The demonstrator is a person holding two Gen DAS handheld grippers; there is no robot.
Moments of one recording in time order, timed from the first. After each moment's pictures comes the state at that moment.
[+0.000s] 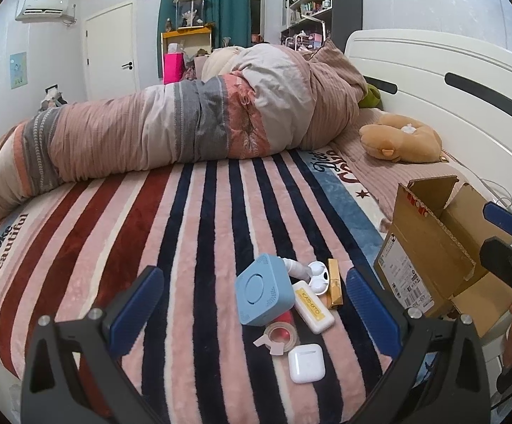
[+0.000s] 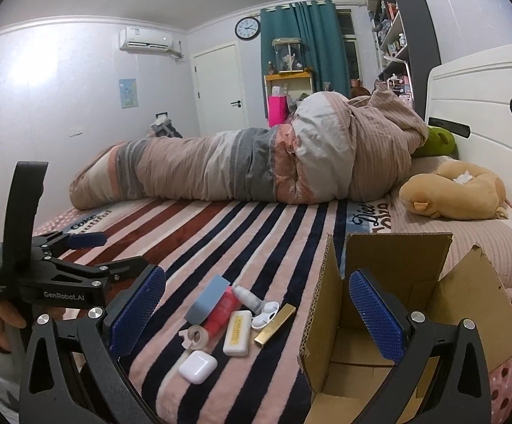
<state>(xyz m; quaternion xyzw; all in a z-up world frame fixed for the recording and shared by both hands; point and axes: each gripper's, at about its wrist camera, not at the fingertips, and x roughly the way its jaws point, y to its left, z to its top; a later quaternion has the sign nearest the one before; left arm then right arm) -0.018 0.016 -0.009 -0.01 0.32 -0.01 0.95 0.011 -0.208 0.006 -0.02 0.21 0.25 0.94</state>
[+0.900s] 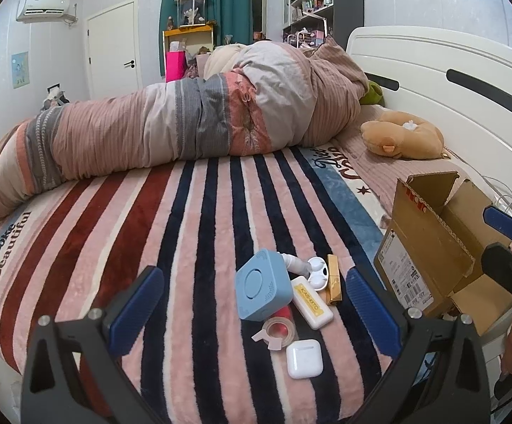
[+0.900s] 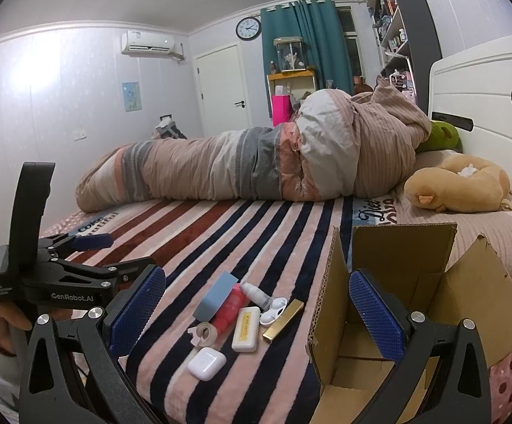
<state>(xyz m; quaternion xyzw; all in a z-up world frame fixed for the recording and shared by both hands) -0.022 0.017 -0.009 0.00 0.32 0.00 0.95 0.005 -0.206 0.001 -0.01 0.22 0.26 0.94</state>
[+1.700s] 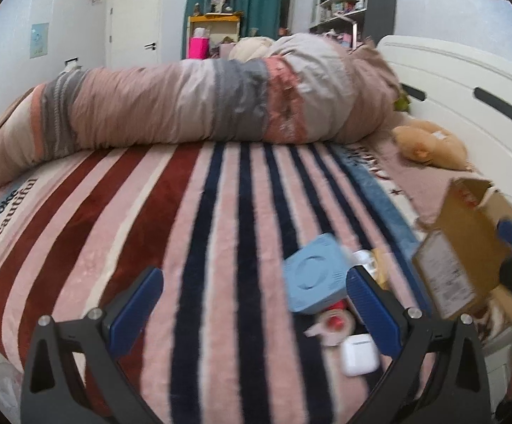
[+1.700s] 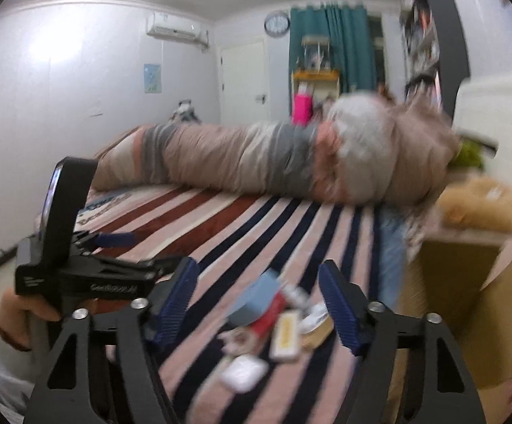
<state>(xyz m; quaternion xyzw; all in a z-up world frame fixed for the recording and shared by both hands) -0.012 0.093 -0.055 -0.05 0.34 0.02 0.94 -0.002 -0.129 -0.016 -0.05 0.23 0.29 0.93</state>
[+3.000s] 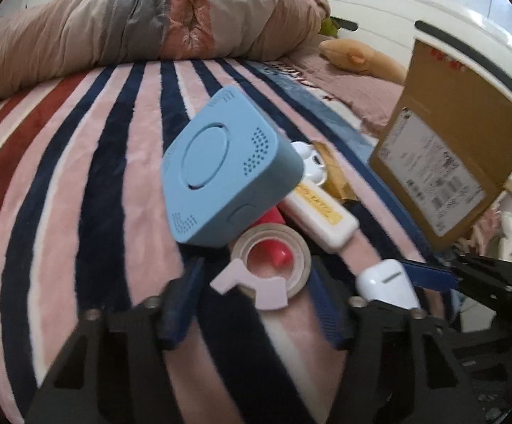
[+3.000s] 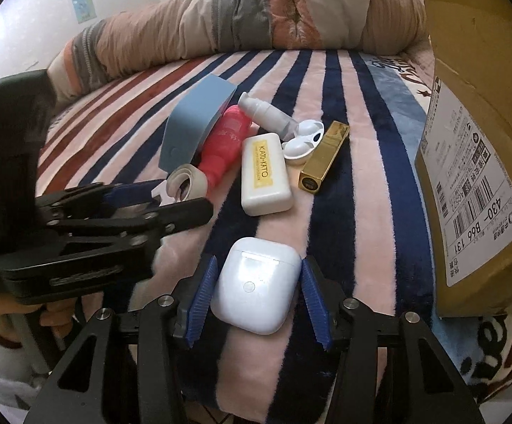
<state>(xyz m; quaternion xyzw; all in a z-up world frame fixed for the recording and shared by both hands) 0.033 0.023 -0.178 -0.05 0.42 -0.16 0.89 0.036 -0.123 -0.171 -0.05 0.44 0.19 0.87</state>
